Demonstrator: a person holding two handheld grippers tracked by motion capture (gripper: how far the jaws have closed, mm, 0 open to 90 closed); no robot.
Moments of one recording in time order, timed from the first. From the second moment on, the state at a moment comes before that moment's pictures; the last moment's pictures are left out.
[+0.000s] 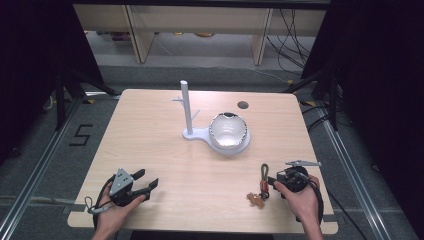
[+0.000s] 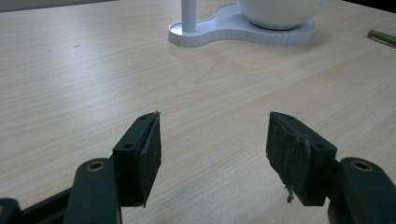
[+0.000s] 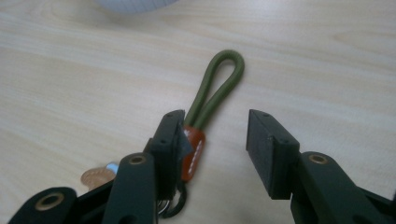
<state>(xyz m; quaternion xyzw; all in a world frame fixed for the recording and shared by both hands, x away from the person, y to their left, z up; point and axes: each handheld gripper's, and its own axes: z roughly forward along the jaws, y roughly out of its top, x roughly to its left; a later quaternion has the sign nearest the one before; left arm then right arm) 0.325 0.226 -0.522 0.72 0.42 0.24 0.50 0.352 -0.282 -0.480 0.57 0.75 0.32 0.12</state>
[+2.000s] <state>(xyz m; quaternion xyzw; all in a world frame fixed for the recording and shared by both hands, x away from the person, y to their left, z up) 0.320 0.224 -0.522 0.71 0.42 0.23 0.51 0.399 -0.220 -0.472 0.63 0.78 0.07 0.01</state>
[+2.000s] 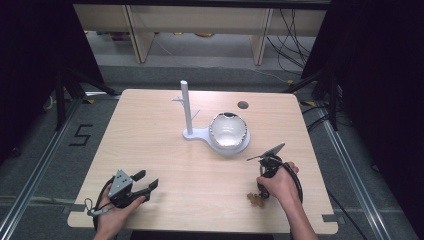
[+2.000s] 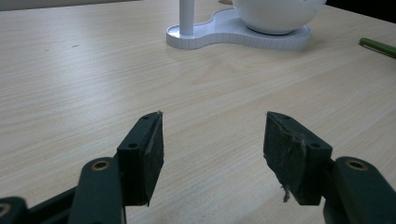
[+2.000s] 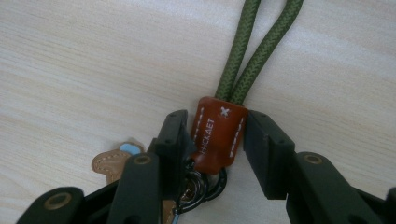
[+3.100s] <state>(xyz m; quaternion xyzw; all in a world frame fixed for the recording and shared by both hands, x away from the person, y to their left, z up) 0.321 0.225 -0.522 0.71 0.42 0.23 0.51 0.365 -0.239 -0.461 0.58 0.78 0.23 0.07</state>
